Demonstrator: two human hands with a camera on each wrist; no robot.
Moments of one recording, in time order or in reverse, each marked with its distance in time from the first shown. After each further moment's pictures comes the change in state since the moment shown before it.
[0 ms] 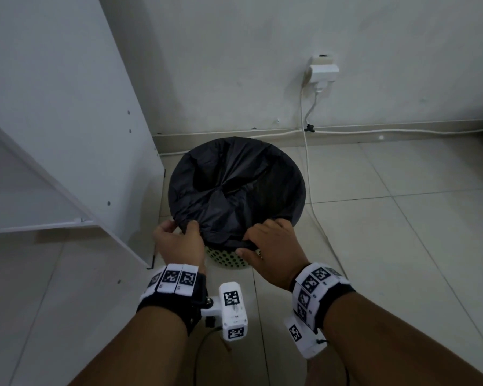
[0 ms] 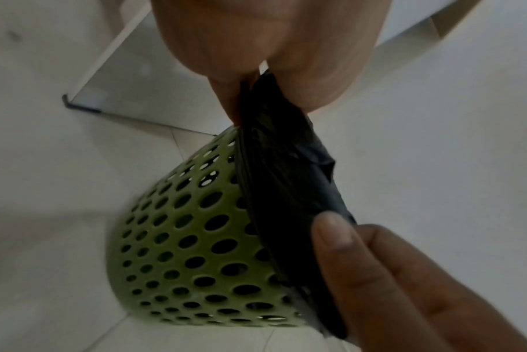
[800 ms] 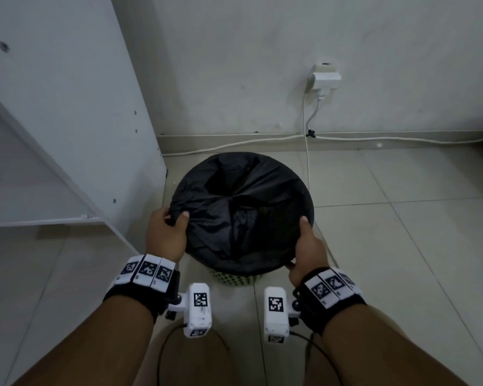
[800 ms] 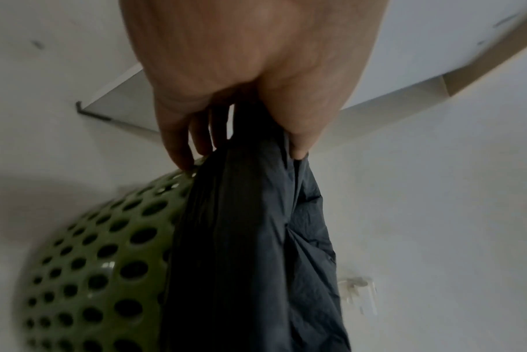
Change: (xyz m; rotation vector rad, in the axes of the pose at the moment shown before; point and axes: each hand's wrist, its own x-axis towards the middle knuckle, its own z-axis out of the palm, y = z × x) left_hand 0.027 0.029 -0.034 0.337 -0.301 0.108; right_hand -0.004 0.009 -0.015 1.416 0.364 1.410
